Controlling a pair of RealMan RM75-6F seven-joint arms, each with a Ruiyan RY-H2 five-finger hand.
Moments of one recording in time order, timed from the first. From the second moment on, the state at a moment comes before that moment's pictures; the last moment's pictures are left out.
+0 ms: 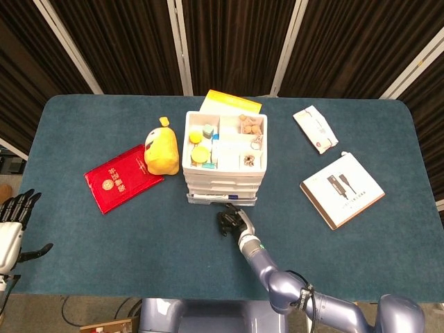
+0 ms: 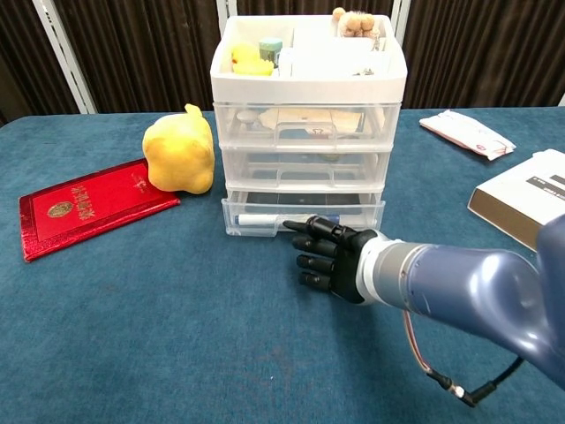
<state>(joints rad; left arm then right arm) -0.09 -1.09 -0.03 -1.66 1.48 1.45 -0.01 0.61 -1.97 0.57 -1.53 -0.32 0.73 0.43</state>
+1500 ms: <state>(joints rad) -0.08 -1.11 -0.03 -1.66 1.50 1.48 -0.01 0.48 -1.74 0.26 -1.85 -0.80 1.18 -0.10</state>
